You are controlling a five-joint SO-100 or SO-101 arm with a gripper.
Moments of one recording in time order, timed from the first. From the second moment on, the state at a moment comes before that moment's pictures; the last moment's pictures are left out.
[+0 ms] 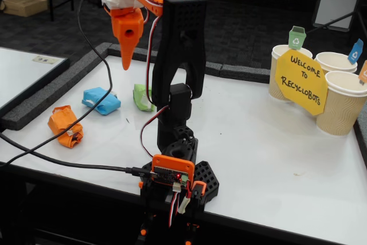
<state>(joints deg) -46.8 91.4 85.7 93.9 22.5</state>
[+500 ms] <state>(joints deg) -42.4 91.4 90.3 92.2 60.2</state>
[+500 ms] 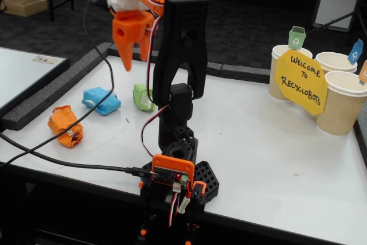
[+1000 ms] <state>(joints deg) -38.1 91.4 100.9 85.2 67.2</state>
